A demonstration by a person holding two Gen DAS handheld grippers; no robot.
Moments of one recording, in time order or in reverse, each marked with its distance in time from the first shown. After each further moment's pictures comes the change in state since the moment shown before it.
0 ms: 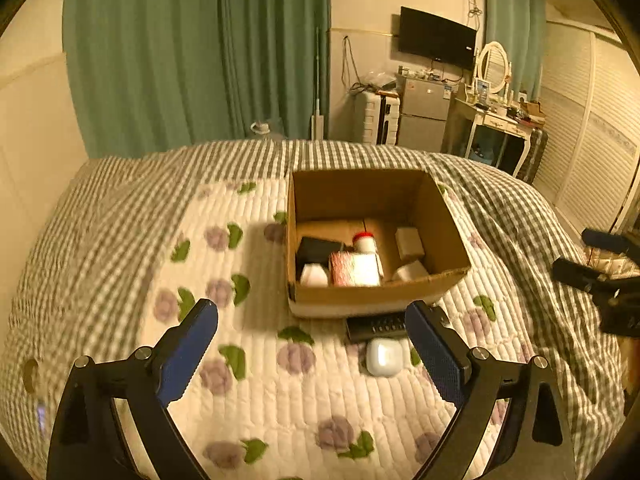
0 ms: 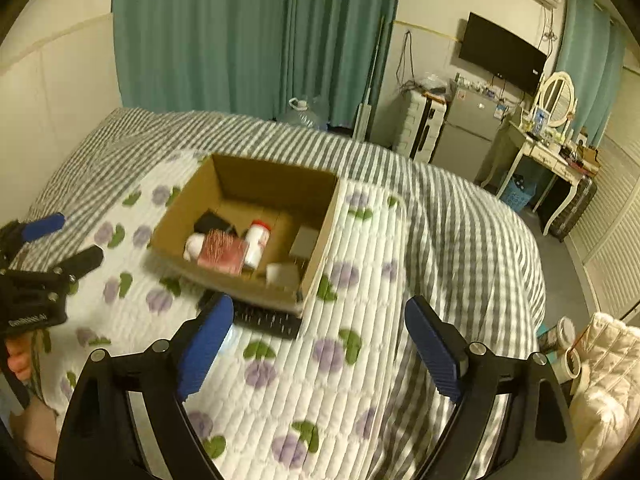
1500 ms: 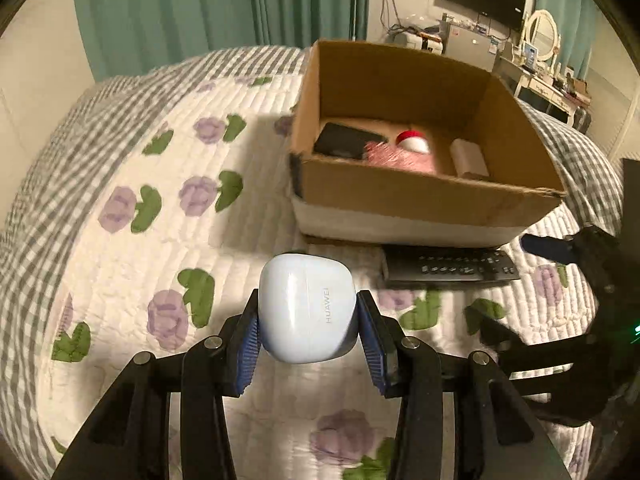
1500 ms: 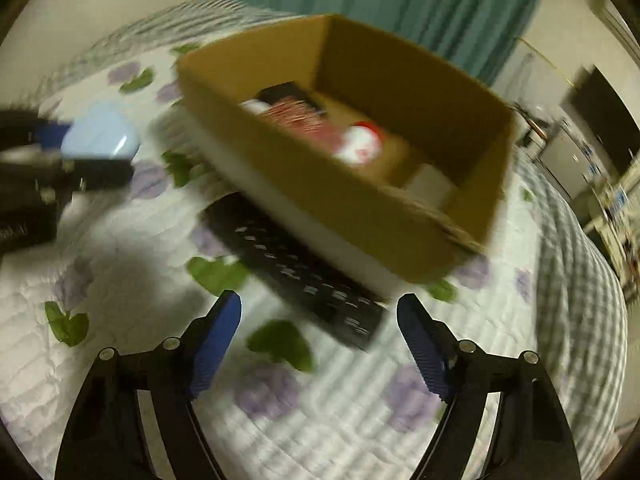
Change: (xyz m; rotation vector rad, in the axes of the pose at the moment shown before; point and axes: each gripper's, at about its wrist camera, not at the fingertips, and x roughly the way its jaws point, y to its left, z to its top) left arm 0.112 0.006 -0.058 -0.088 0.221 0.094; right arm 0.176 0.082 -0.063 -0.440 0.095 0.128
